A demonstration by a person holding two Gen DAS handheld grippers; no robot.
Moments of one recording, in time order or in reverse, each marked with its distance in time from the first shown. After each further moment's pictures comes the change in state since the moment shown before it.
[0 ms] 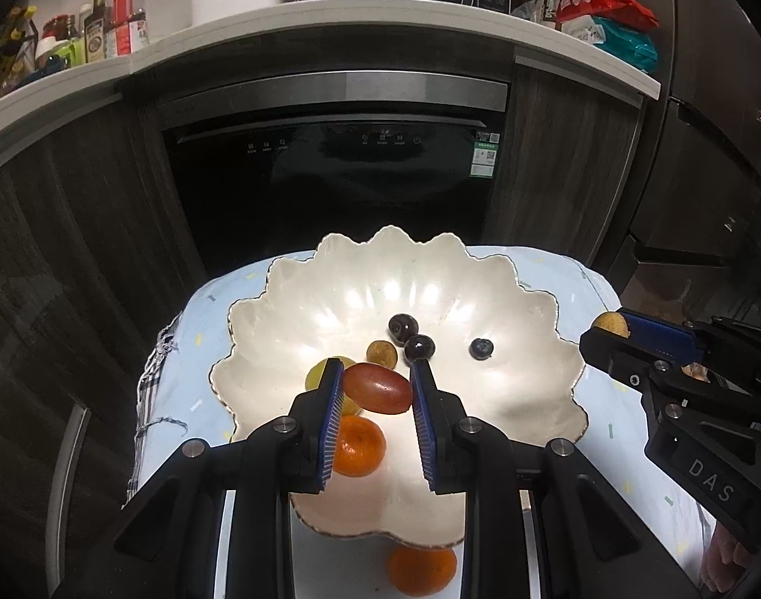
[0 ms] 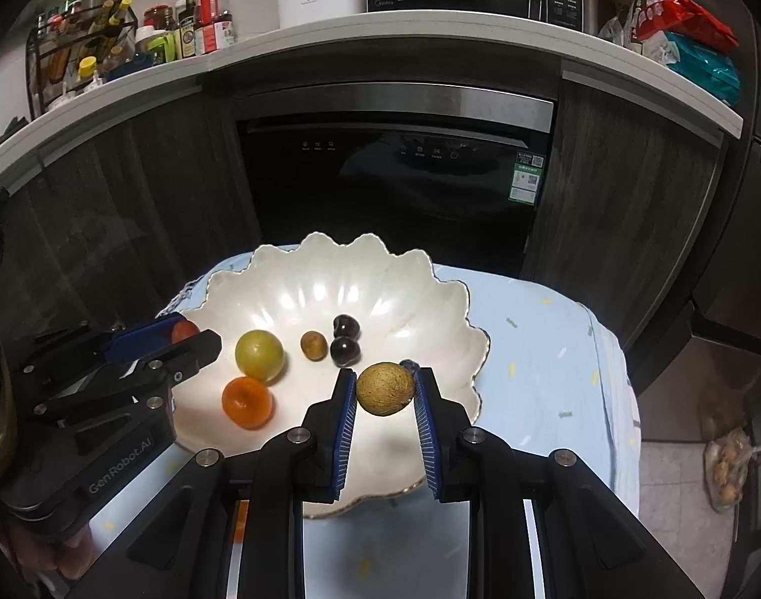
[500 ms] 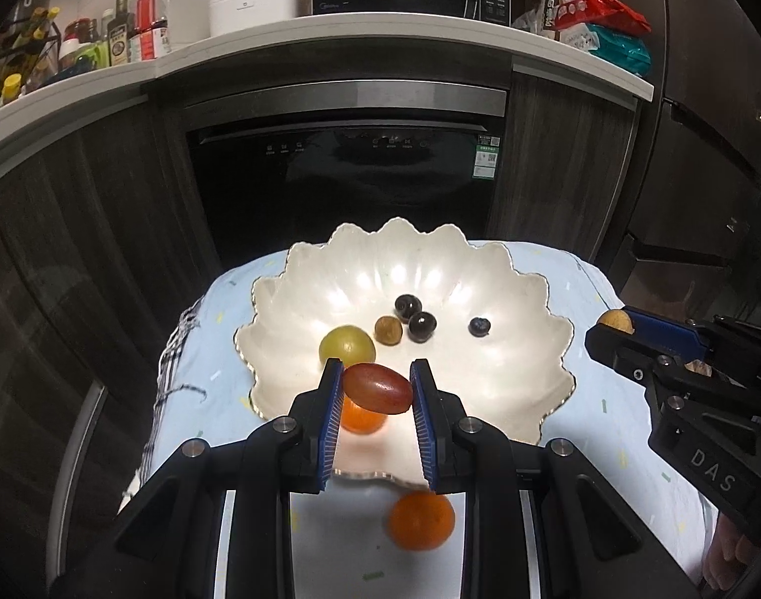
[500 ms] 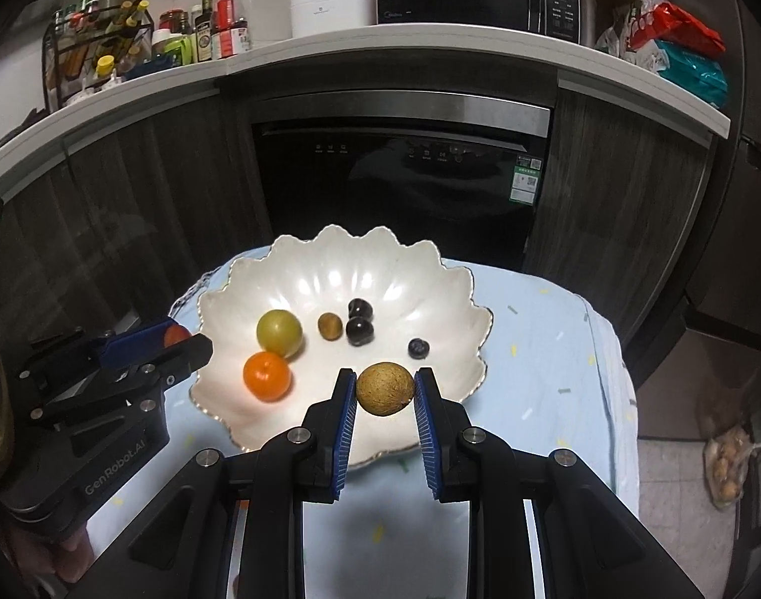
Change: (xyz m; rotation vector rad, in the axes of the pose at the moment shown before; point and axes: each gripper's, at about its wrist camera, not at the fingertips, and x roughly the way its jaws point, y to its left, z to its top) left arm -0.034 -0.003 -0.026 -0.004 -0.034 0.032; right arm -0.026 0.009 -0.023 -0.006 -0.029 0.006
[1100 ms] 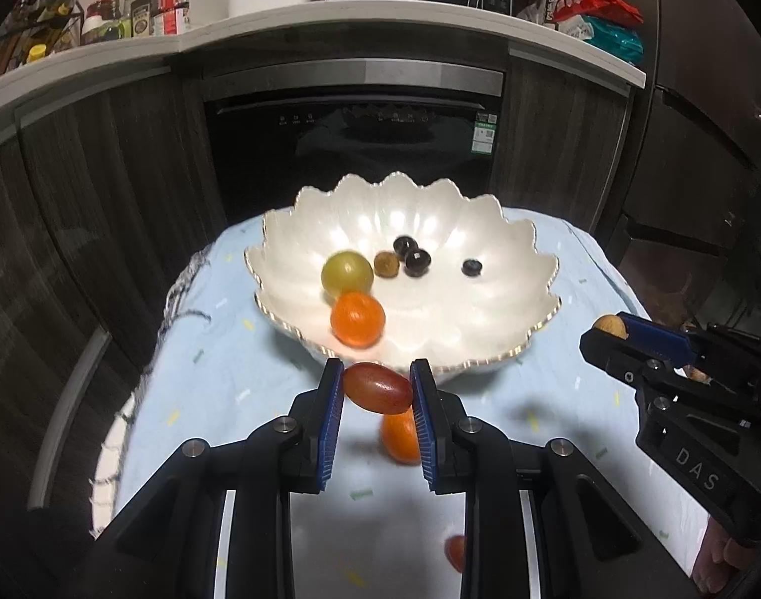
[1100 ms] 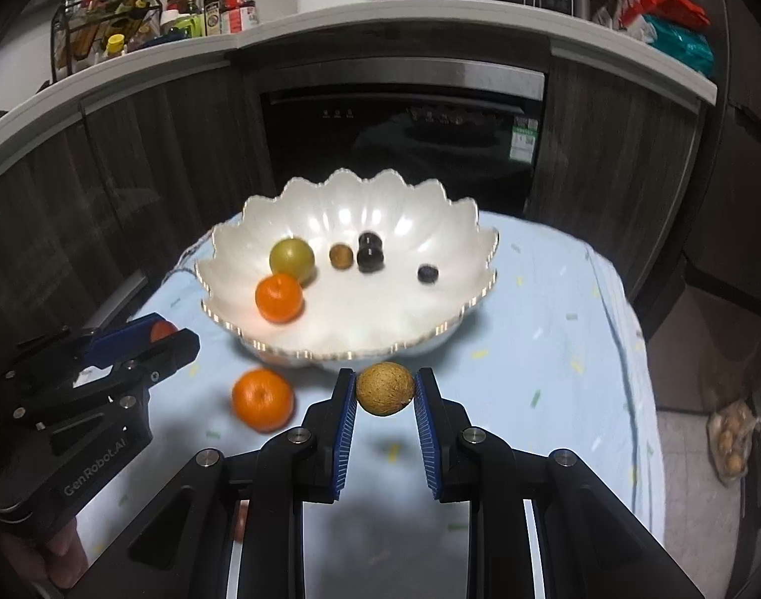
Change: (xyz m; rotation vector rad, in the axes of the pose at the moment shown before) left arm -0.027 -0.005 -0.060 -0.032 0.015 0.013; right arm -0.018 0.013 -0.059 -0.002 0.021 0.000
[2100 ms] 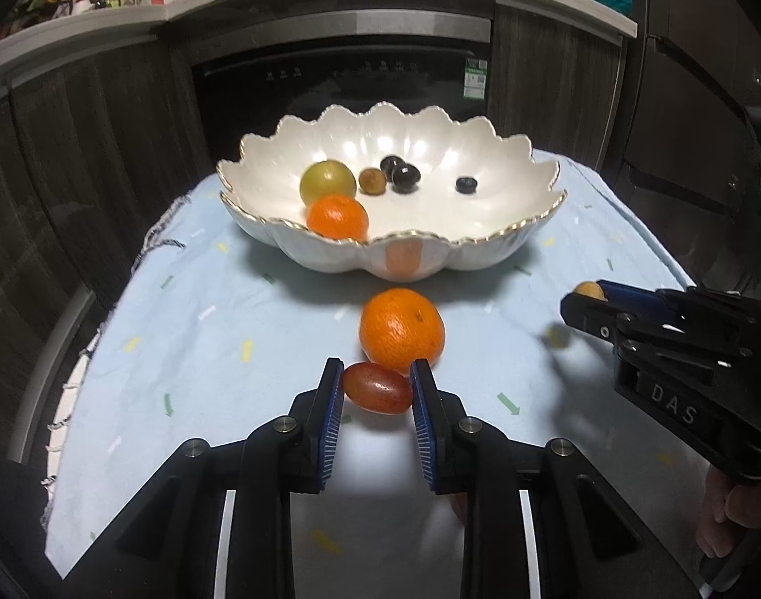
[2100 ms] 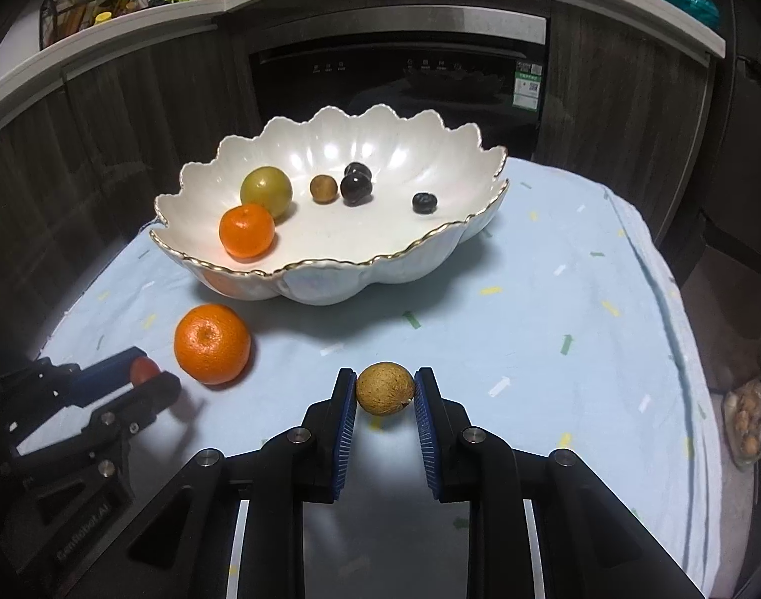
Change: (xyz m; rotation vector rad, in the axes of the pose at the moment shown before) left arm 0.027 -0.015 -0.066 0.028 0.057 0.011; right arm 0.048 -0.014 -0.051 0.022 0.068 0.012
